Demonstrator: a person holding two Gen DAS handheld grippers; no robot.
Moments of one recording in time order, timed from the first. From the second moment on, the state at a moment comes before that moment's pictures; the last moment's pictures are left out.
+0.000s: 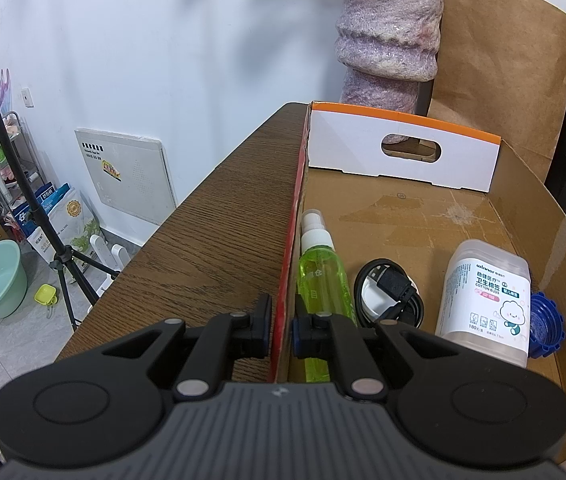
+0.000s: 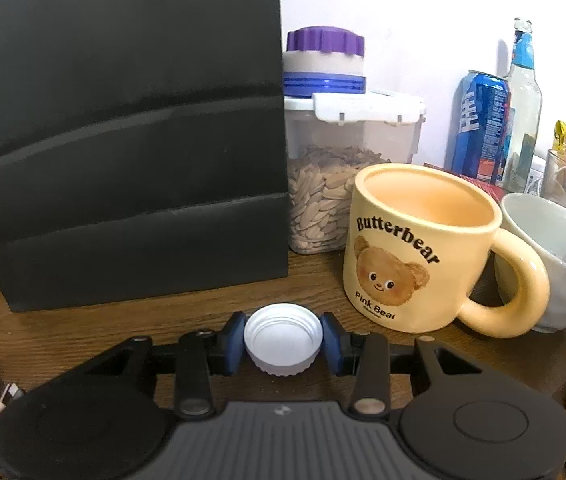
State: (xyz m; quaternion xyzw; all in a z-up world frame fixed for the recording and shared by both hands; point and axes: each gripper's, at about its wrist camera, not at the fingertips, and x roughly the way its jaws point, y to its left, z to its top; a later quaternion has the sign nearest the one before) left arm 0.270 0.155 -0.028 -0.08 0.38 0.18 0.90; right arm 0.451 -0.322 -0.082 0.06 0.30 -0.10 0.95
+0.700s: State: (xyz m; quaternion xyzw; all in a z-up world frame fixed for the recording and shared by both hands) left arm 0.270 0.156 -0.027 -0.08 0.38 0.18 0.90; right arm 0.361 -0.208 -0.024 0.00 0.20 0.06 0.98
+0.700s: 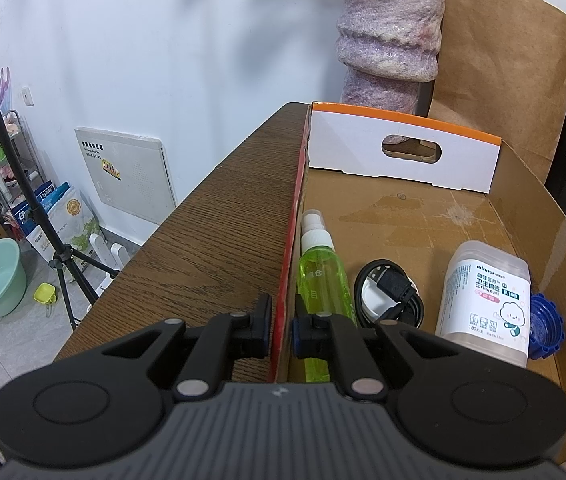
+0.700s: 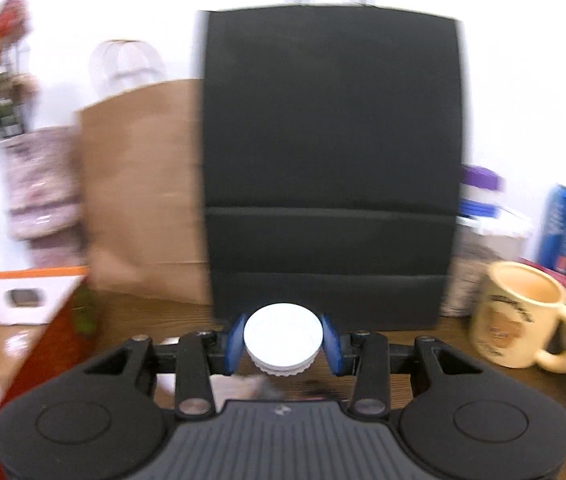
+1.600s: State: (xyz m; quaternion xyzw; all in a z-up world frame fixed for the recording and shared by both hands) left arm 0.273 0.153 -0.027 -0.06 0.38 0.18 0.91; right arm 0.284 -0.032 0.004 -0.02 0.19 0.27 0.94
